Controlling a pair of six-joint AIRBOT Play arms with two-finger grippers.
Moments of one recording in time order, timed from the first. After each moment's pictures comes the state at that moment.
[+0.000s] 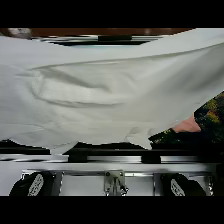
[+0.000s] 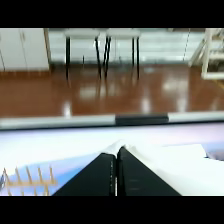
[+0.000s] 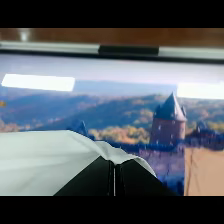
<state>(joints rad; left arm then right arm) 0.39 -0.70 1.95 1.02 -1.36 -1.43 -0.12 -0.91 2.01 1.95 -1.54 -1.59</state>
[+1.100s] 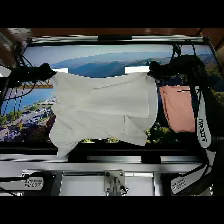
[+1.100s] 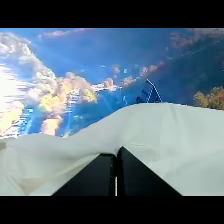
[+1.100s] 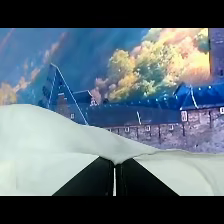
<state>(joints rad) 0.13 -1.48 1.38 0.81 -0.79 -1.24 -0.02 -1.77 1.71 2.18 -0.96 -1.57</state>
